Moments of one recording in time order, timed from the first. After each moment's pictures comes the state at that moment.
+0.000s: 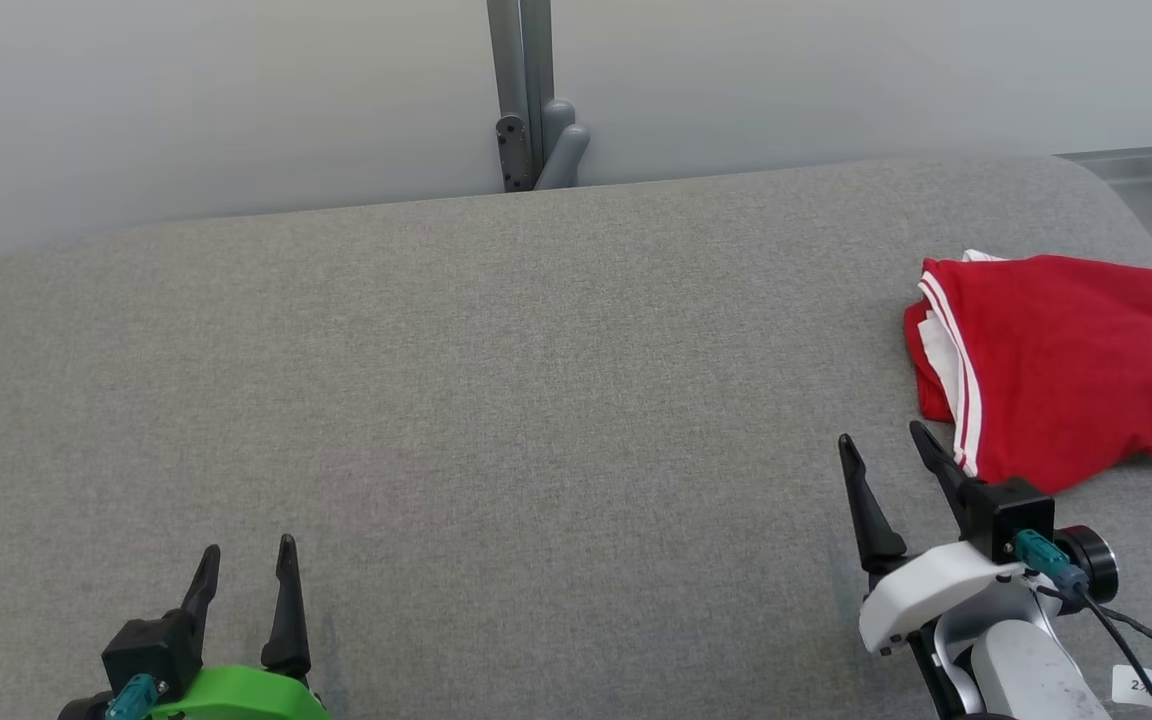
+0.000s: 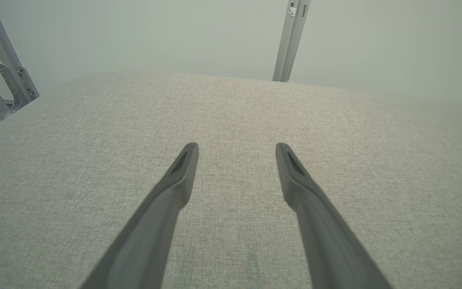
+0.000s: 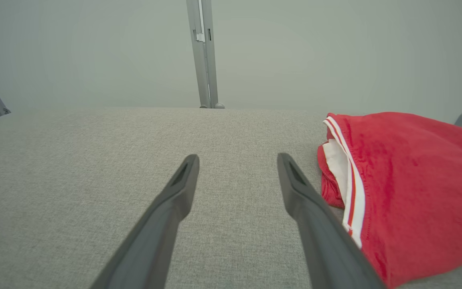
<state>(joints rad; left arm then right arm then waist) -0.03 0.05 0.04 0.39 -0.19 -0.11 -0.26 -0.18 -0.05 0.05 0.41 0.07 0.13 -0.26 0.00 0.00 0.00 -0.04</state>
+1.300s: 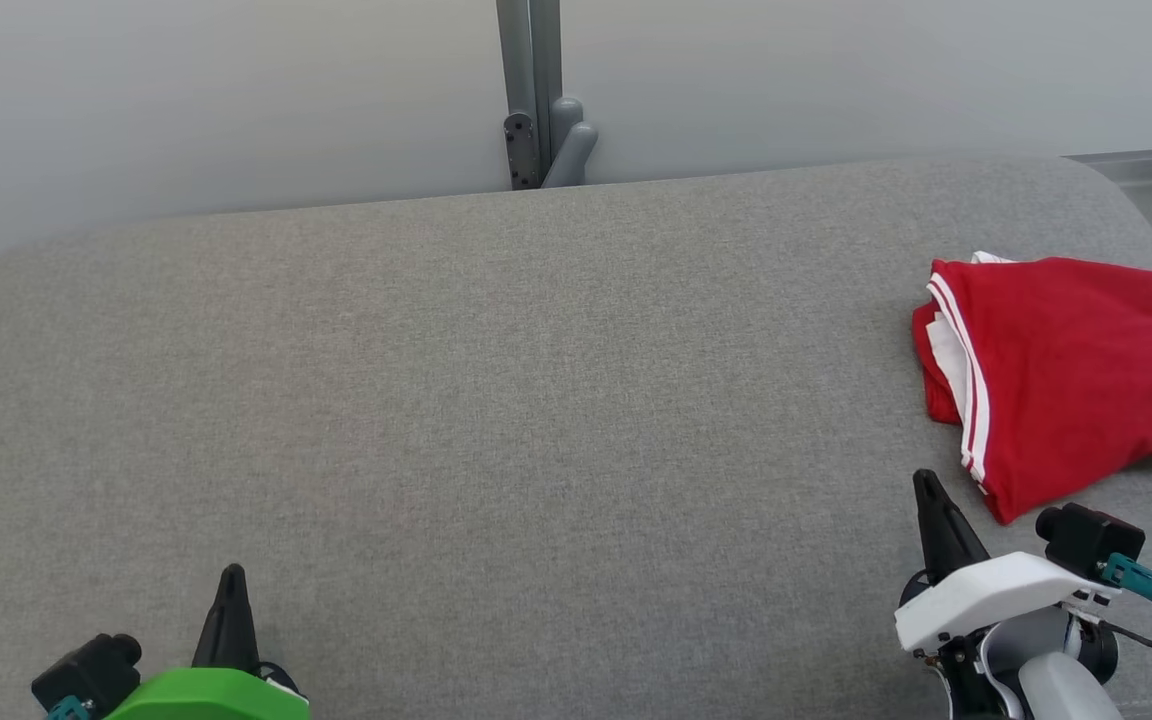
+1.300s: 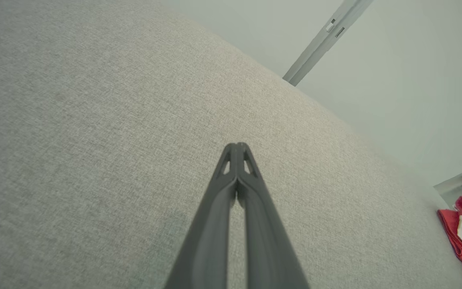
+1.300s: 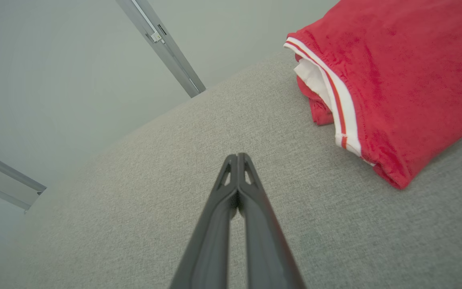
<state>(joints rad) -0.02 0.04 0.06 0.39 -0.62 -0.12 -0.15 -0.13 -0.04 0.00 0.41 0.53 0.13 -0.15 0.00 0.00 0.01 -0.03</state>
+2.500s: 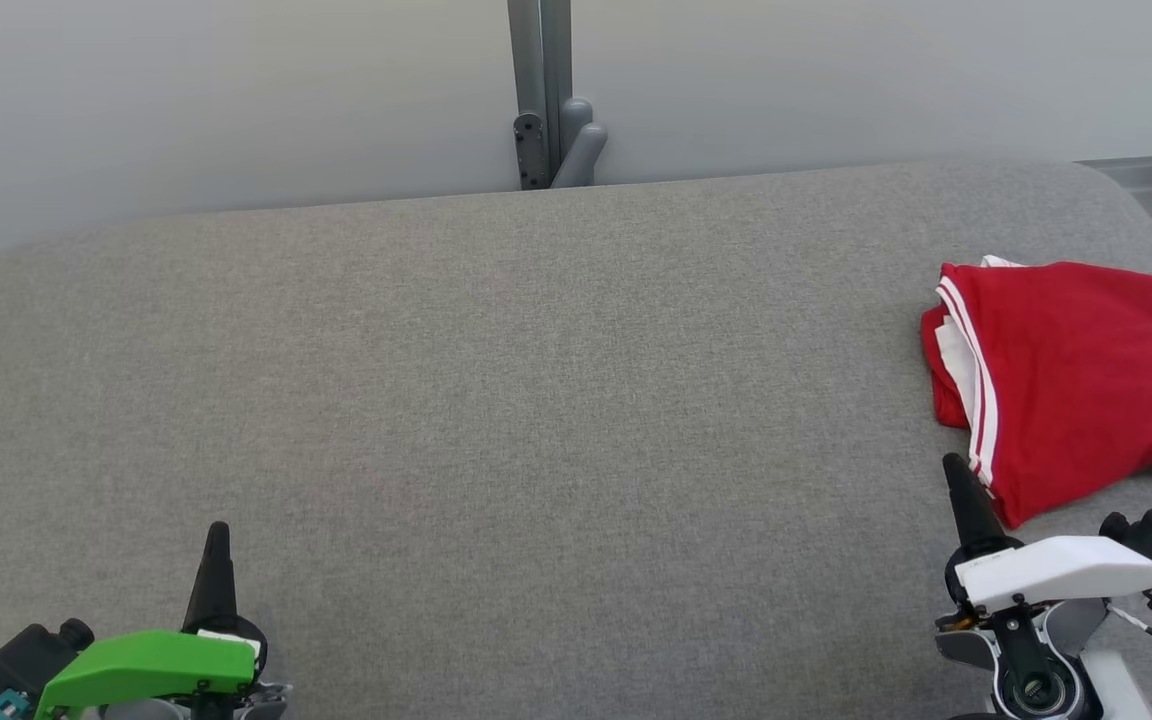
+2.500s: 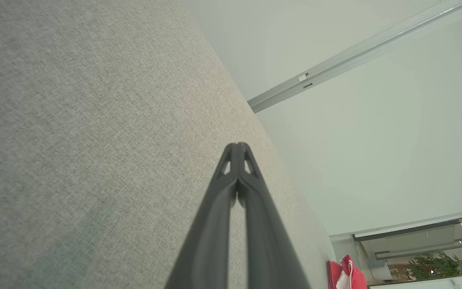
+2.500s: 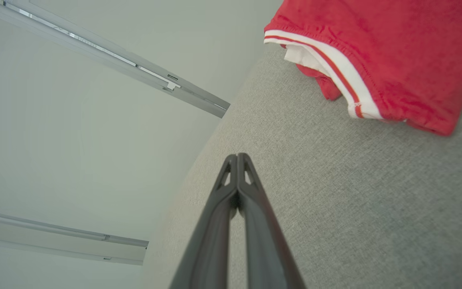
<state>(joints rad) -0.06 0.04 0.08 0.32 -1.09 -0.12 -0.03 -0.12 -0.04 -0.06 0.33 1.05 0.13 -0.02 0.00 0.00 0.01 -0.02</state>
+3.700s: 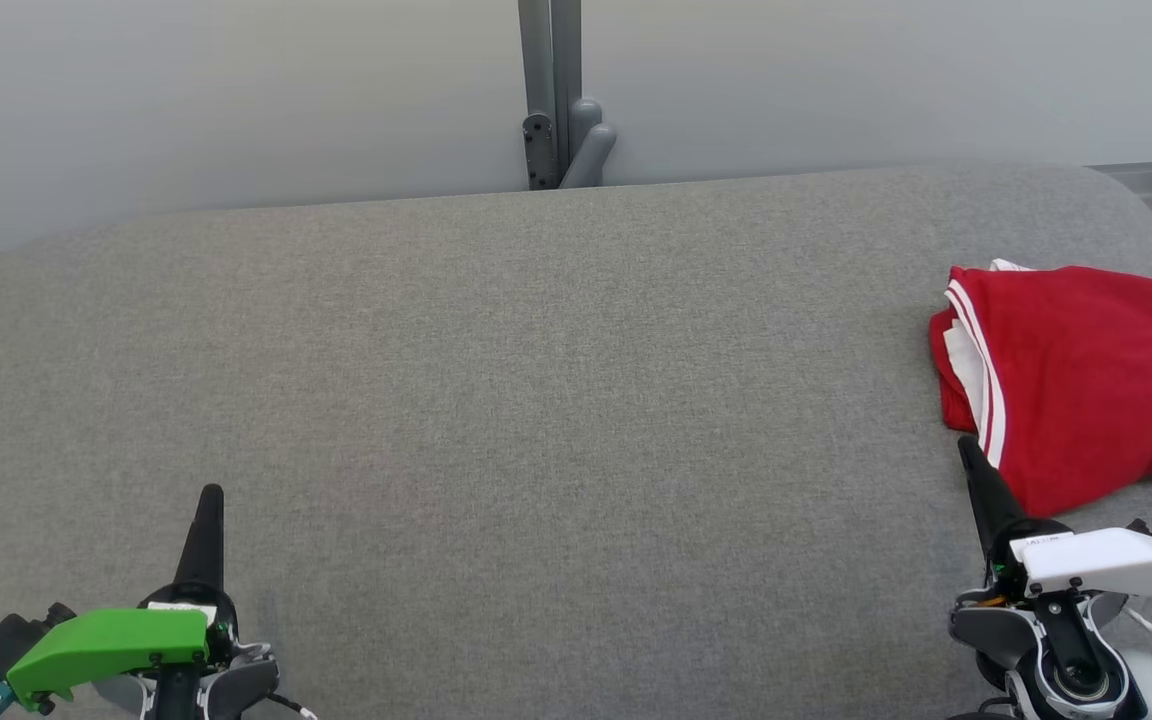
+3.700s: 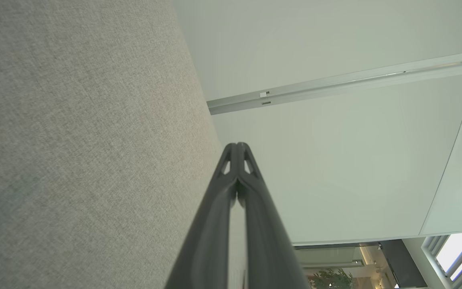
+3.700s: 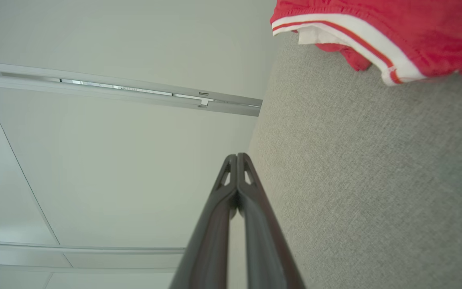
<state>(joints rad) -0.09 0.04 0.10 0.28 -1.42 -0.12 0.06 -0.12 -0.05 -0.10 0.28 1.40 0.13 0.07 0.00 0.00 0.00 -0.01</state>
